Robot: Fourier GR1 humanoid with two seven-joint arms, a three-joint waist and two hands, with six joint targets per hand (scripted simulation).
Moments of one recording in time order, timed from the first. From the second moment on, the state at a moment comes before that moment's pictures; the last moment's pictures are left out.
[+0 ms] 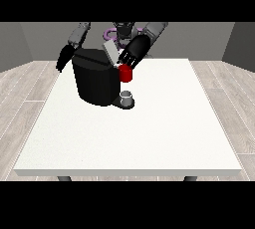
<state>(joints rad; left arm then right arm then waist) -1.25 0.43 0.13 -0.67 -0.73 -0.45 -0.06 -0.46 -0.09 -0.07 -1.26 0.16 -0.17 0.00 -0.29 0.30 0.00</state>
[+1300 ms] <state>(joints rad) -1.26 0.44 0.09 -0.65 -0.82 -0.34 -0.12 -0.46 -0.07 -0.06 -1.26 0.17 -0.19 0.01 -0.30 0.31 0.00</state>
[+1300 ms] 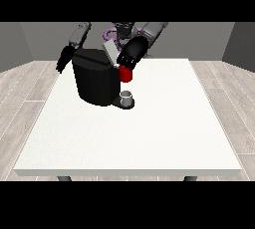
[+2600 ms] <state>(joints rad) -1.31 0.52 0.10 -0.64 -0.87 -0.25 -0.26 -0.51 -0.08 -0.05 -1.28 0.20 -0.21 0.02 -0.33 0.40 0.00</state>
